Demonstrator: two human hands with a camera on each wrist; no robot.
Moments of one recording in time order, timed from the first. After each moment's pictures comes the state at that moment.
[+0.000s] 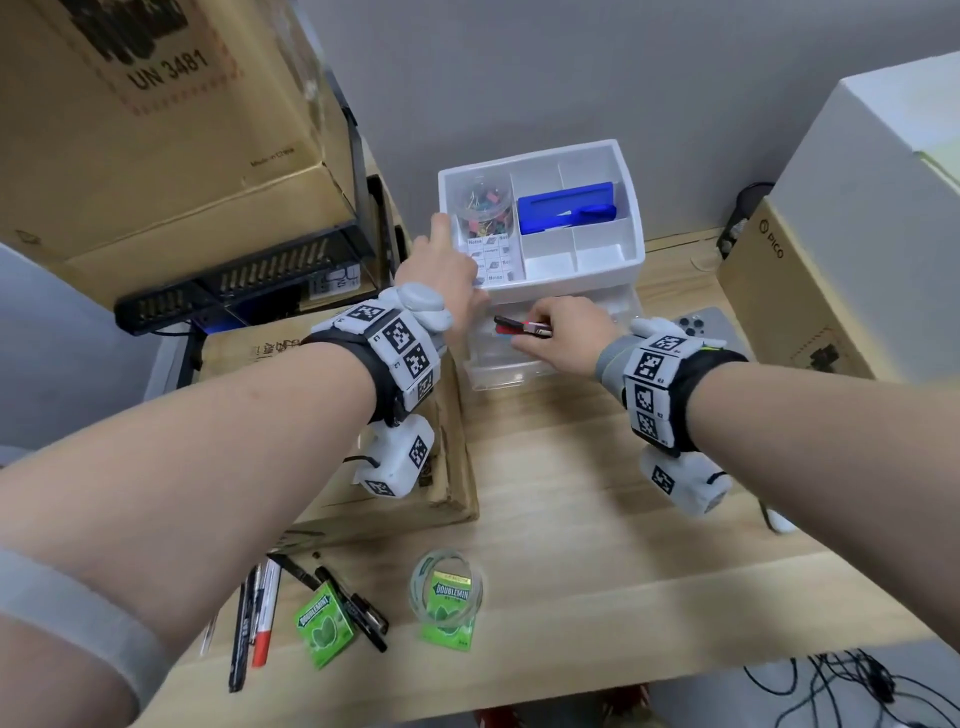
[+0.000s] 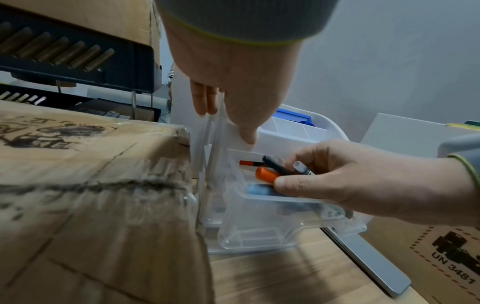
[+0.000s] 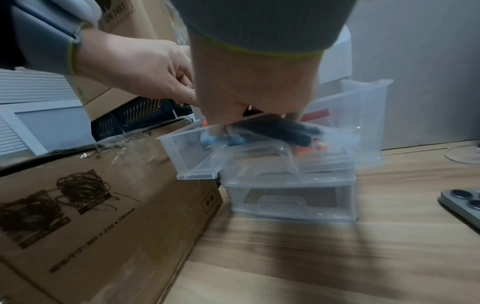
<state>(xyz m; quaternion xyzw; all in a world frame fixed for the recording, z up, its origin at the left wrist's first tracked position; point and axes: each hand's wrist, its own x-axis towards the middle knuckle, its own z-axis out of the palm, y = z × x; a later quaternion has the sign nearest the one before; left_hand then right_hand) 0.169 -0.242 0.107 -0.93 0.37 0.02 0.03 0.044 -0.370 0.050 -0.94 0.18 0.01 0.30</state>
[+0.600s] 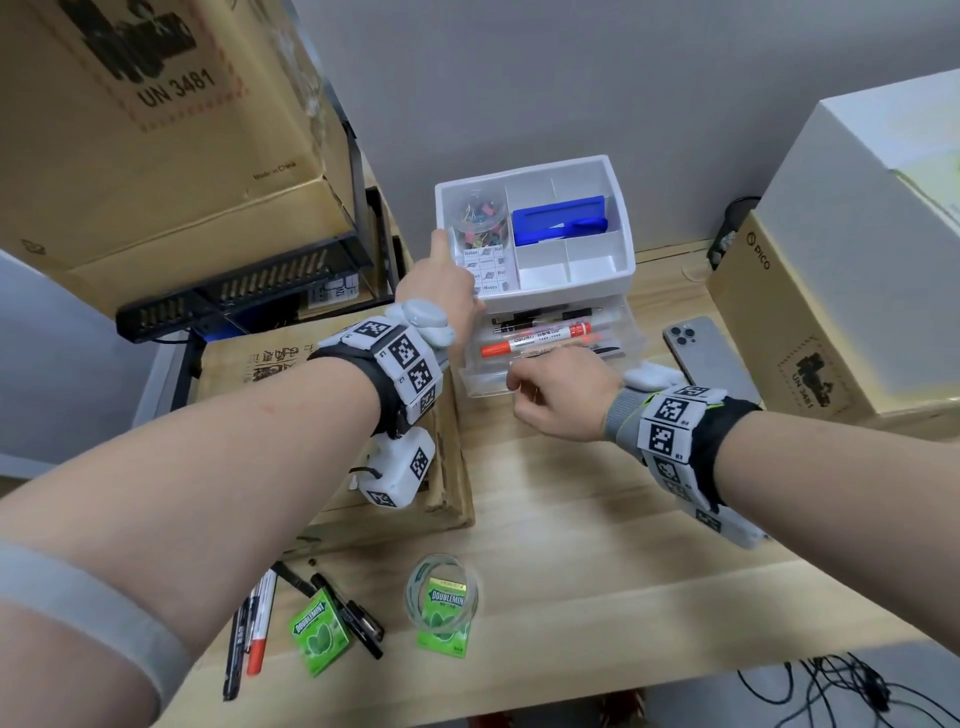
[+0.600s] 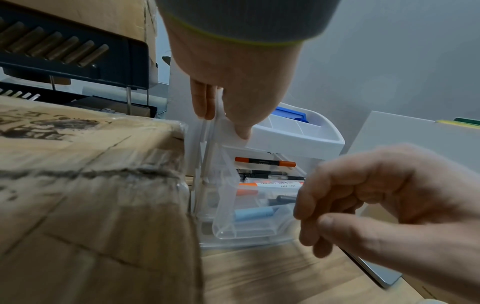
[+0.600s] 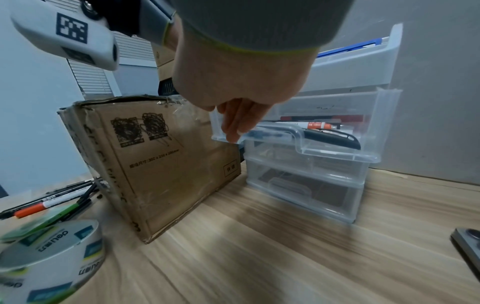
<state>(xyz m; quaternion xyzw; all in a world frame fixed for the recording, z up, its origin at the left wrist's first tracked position) 0.163 -0.249 0.107 -0.94 0.34 0.02 0.06 0.000 -0.340 0.055 -0.98 0.02 -0.02 0.19</state>
